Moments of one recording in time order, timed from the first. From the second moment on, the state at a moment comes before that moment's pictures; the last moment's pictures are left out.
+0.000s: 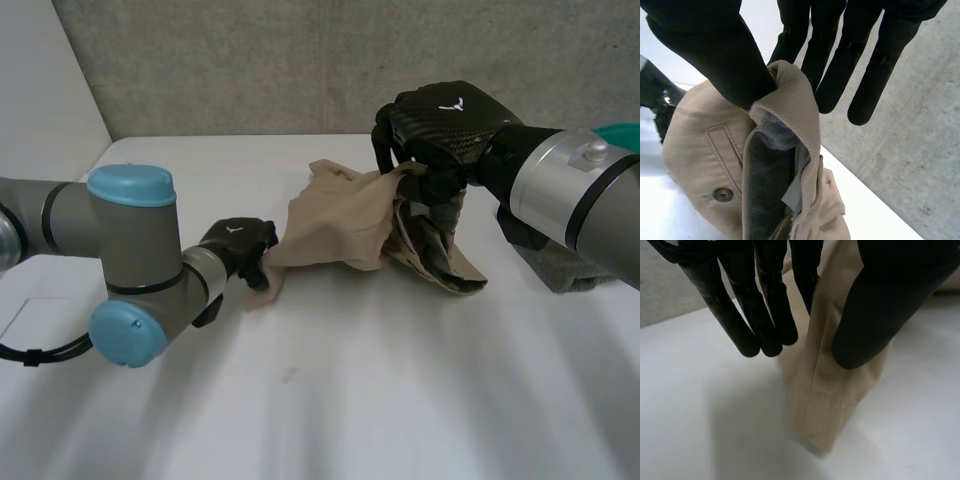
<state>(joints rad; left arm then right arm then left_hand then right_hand) 4.24 -2.27 -1.21 3.06 -1.48 3.19 2.00 -1.37 1.21 0.29 1.15 2.89 0.99 0.96 0.96 0.96 0.78 1.09 1.16 1.20 1.20 0.99</state>
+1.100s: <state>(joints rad) 4.35 -2.12 -0.53 3.27 -1.53 3.32 1.95 -0.88 0.62 -0.18 1.38 2.91 1.15 1.20 1.19 1.20 1.00 1.09 1.17 1.20 1.20 1.01</state>
